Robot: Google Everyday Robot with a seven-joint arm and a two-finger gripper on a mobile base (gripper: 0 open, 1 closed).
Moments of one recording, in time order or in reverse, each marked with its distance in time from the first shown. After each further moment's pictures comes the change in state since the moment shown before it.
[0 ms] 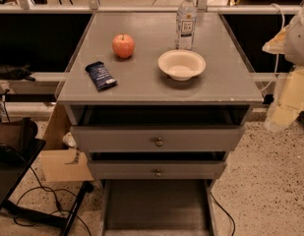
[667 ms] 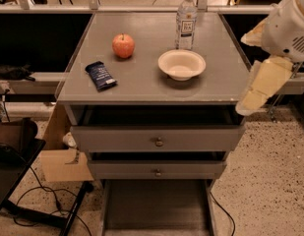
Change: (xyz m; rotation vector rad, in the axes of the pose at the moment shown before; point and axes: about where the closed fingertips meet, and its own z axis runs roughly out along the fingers) arm -0.040 -0.024 0.016 0.005 -0.161 0.013
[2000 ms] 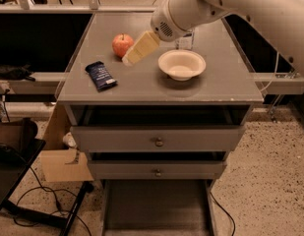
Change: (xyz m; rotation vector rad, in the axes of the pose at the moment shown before) arm -0.211 -0.113 0.144 0.060 -0.439 0.174
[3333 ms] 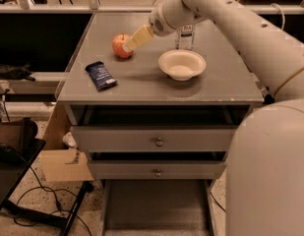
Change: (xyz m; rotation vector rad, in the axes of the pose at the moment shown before) arm 0.011 -0.098 0.085 0.054 -0.039 0.144
